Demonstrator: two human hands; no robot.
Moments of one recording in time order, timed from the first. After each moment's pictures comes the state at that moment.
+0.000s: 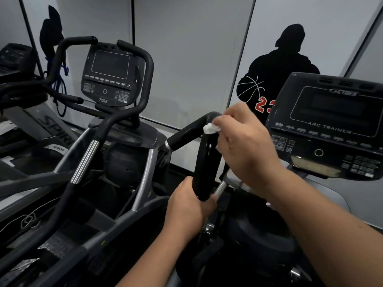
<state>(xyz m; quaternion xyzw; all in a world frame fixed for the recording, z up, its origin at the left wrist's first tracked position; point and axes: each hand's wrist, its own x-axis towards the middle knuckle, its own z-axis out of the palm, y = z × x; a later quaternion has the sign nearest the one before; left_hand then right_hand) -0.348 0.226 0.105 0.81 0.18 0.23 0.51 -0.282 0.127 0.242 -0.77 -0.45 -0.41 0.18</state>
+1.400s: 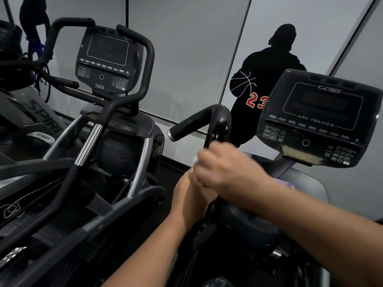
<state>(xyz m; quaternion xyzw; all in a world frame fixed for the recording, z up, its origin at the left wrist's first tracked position) -0.365 0.234 0.074 0.81 0.06 0.28 0.51 -0.343 0.126 0.196 -0.68 -0.62 -0.37 -0.14</state>
